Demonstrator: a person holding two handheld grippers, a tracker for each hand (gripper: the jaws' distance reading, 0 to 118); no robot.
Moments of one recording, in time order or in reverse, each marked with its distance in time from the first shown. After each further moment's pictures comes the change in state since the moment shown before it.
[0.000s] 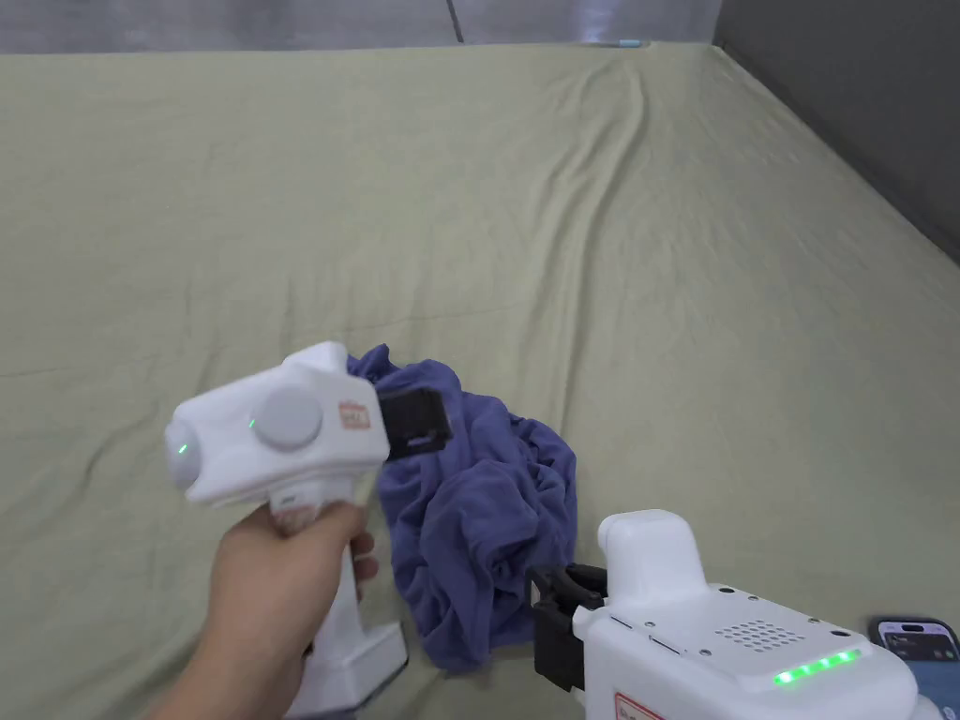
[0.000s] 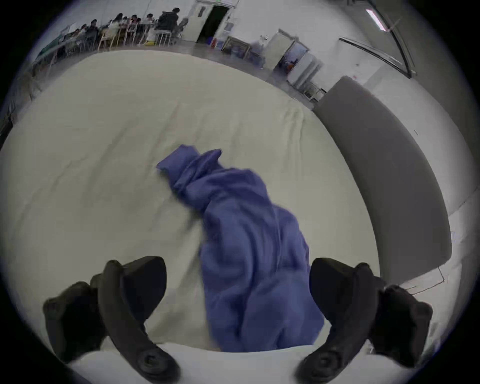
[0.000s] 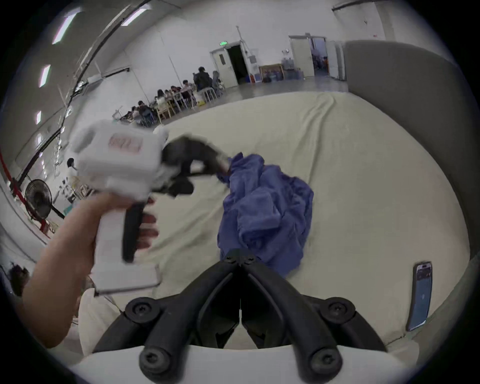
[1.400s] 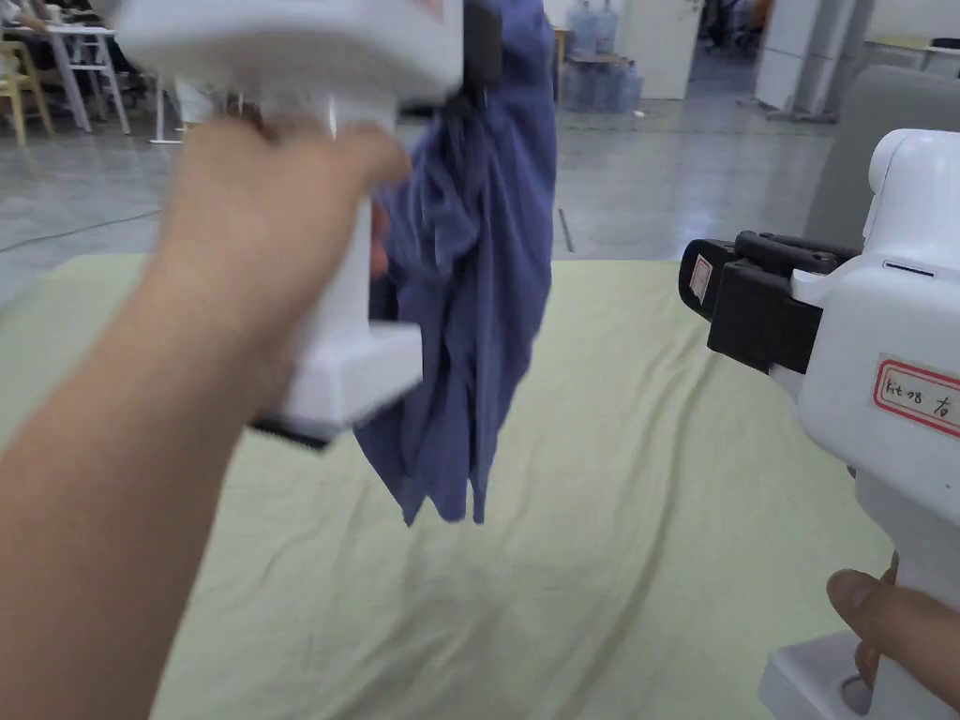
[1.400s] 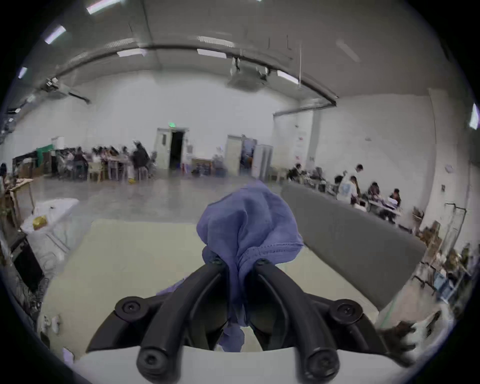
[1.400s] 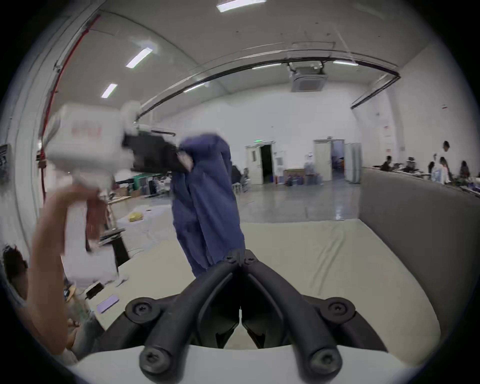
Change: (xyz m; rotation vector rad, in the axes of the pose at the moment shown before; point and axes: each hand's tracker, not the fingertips) left arm 0.129 0.088 0.400 0.583 -0.036 -0.404; right arm -0.090 0.144 0.235 0.653 0.039 0.213
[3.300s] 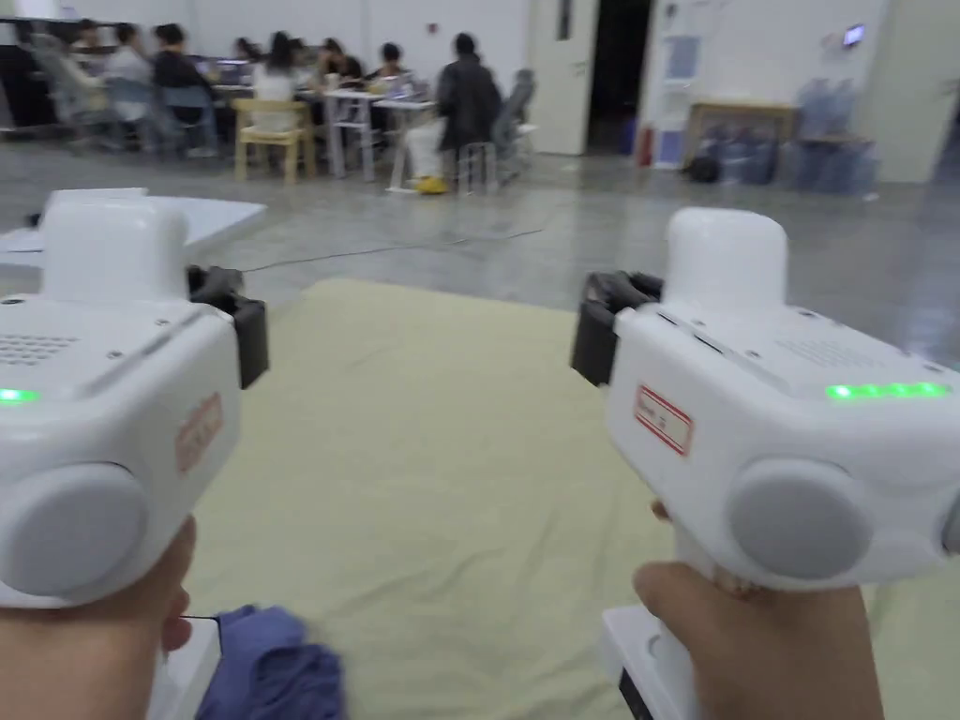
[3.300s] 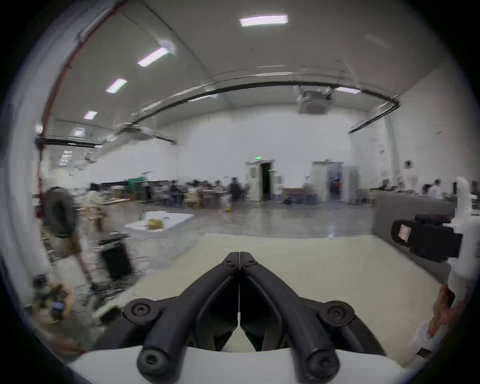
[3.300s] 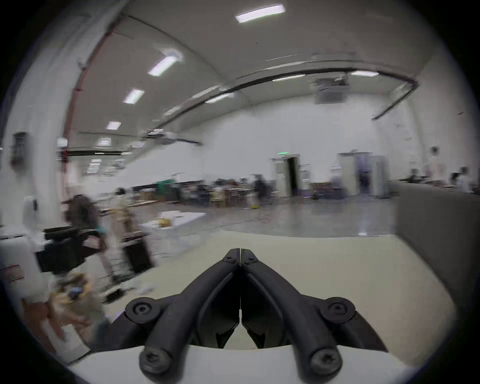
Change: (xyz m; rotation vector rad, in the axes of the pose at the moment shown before) left arm -0.117 -0.157 0.272 0.313 0.822 -0.018; right arm -0.192 -0.018 -0.071 0.055 0.398 0.046
